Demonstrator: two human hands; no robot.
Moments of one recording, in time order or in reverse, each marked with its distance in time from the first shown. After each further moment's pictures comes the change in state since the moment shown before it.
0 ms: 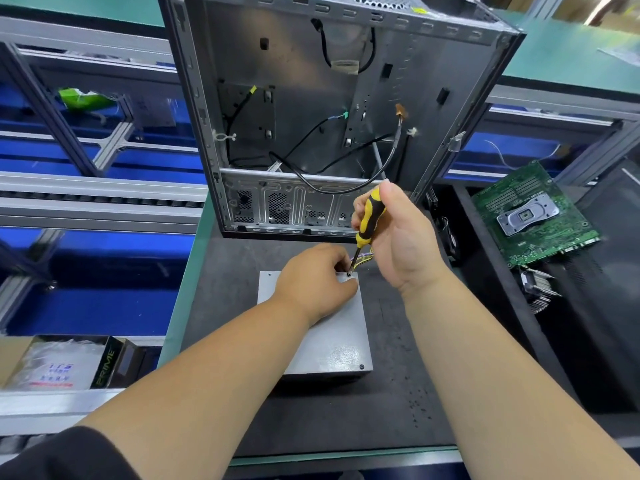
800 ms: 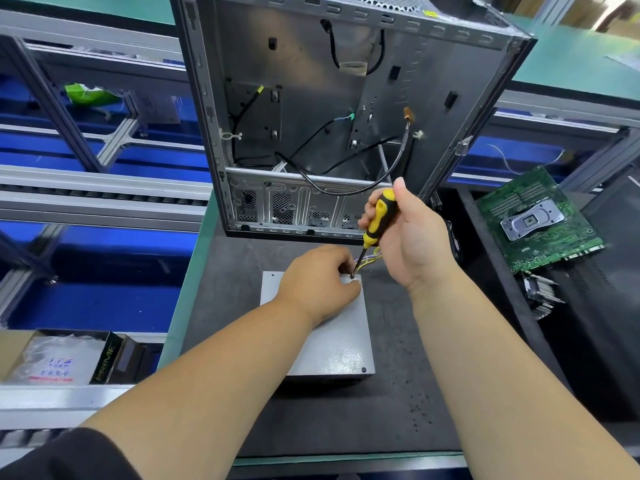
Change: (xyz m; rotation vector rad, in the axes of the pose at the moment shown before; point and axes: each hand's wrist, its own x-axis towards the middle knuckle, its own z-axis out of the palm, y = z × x) left_hand 0.002 -0.002 0.004 0.015 0.021 0.023; right_hand 0.002 -0.012 0.006 0.065 0.120 0.103
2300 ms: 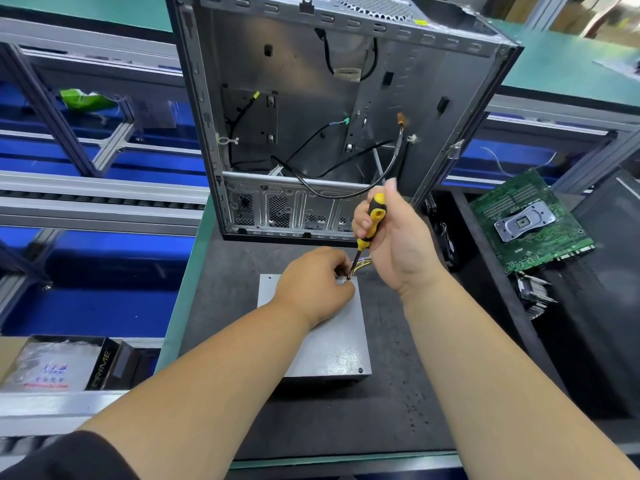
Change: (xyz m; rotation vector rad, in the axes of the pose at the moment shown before) left_hand 0.001 -0.002 0.000 -0.020 -0.006 0.017; right_hand 0.001 0.005 0.001 -0.035 -0.141 -0.045
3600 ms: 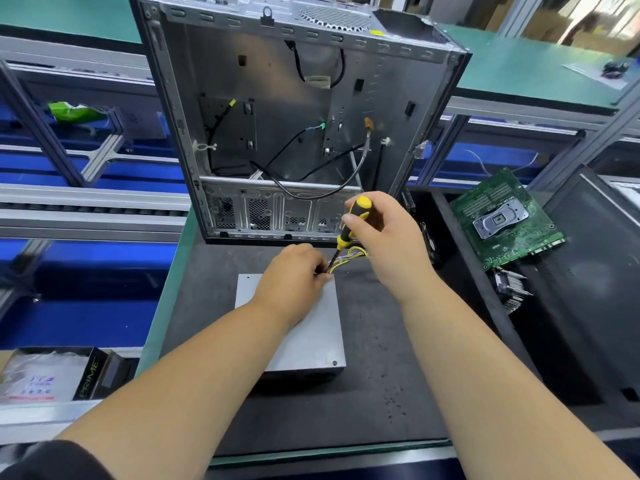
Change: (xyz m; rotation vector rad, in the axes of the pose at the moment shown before) left_hand 0.000 0.004 -0.003 0.085 0.052 0.088; right_hand -0.023 -0.012 -0.024 -0.707 0.112 -0.233
